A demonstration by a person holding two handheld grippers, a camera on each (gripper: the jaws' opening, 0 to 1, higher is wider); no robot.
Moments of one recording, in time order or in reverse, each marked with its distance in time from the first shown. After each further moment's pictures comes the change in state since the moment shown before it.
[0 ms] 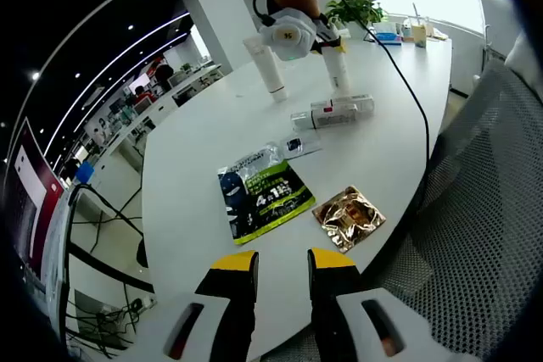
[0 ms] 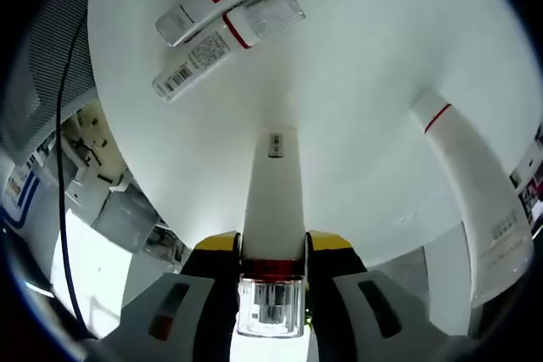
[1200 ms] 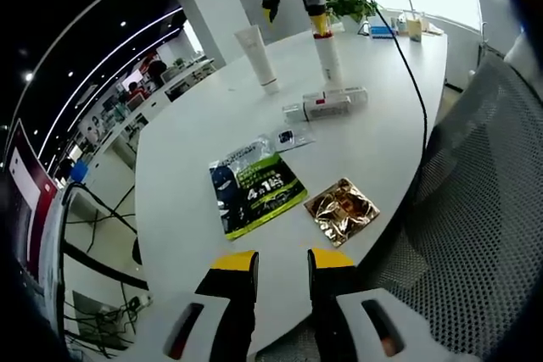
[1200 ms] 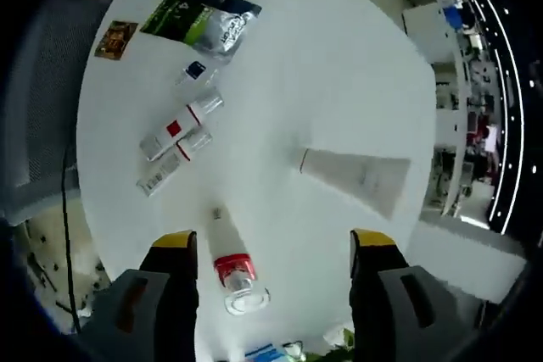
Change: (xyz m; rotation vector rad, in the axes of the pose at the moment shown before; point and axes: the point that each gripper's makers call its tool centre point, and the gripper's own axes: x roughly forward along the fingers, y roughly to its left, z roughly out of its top) left arm 0.003 -0.007 -0.006 0.011 0.039 -0.032; right arm -0.116 -0.028 -0.002 0.380 -0.718 -0.491
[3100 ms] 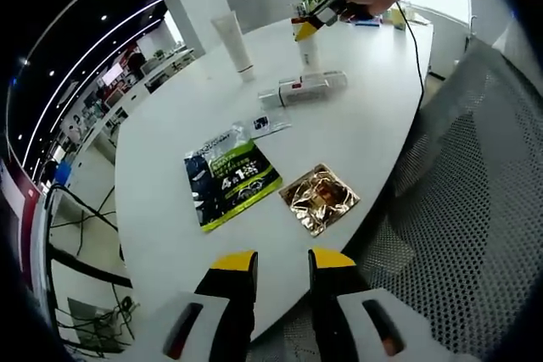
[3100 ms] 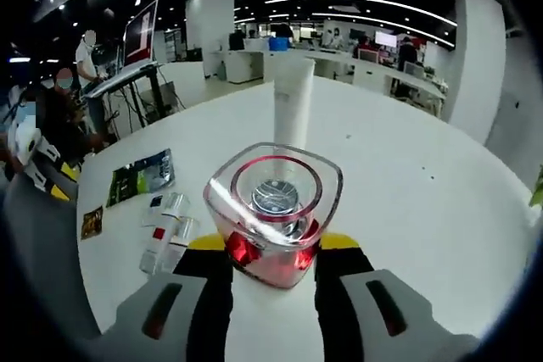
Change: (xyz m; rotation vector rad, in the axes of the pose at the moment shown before) left arm 0.007 -0.020 -0.012 0.035 0.071 -0.089; right arm 0.055 0.041 -0.056 0.978 -0.643 0.008
